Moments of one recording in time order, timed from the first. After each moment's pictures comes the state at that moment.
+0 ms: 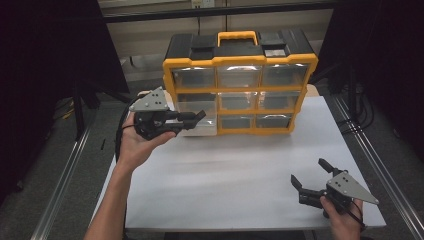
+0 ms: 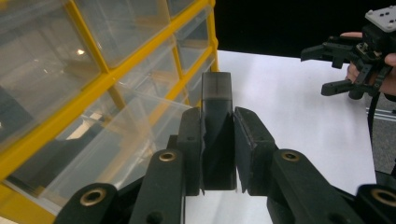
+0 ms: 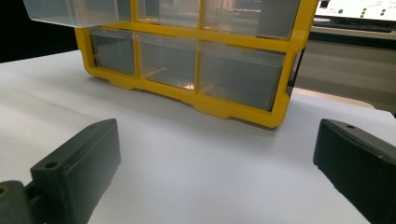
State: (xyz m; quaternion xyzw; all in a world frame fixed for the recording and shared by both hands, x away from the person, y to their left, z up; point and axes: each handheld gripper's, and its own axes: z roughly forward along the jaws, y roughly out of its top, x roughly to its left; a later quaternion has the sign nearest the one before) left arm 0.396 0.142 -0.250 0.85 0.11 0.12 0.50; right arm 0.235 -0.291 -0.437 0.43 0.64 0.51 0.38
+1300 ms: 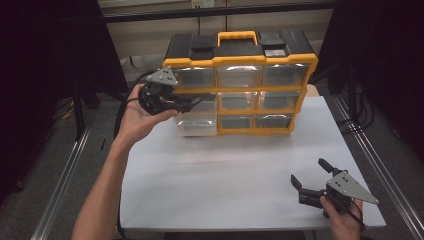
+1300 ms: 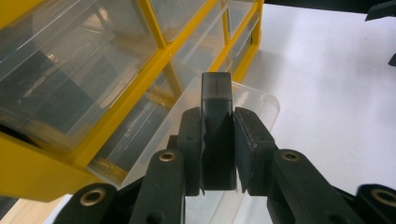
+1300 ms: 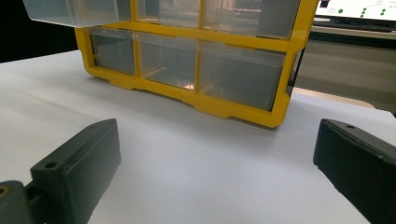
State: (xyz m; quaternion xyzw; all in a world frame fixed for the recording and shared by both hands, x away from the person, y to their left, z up) left arm 0.445 0.127 -0.230 0.90 0.14 0.14 0.39; right arm 0.235 -0.291 -0.437 0.43 0.64 0.51 0.38
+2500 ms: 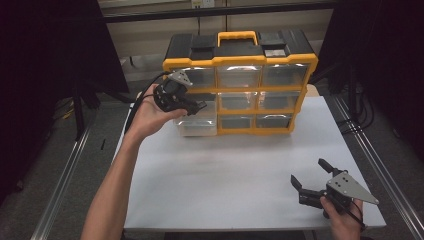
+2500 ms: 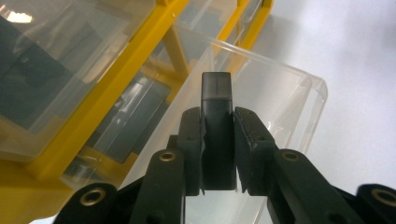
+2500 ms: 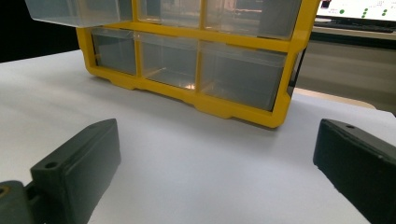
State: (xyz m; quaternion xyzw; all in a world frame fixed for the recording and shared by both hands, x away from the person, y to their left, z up) left arm 0.469 0.103 -0.257 0.92 0.16 0.12 0.33; right arm 0.234 -0.291 -0.437 0.43 0.64 0.51 0.38
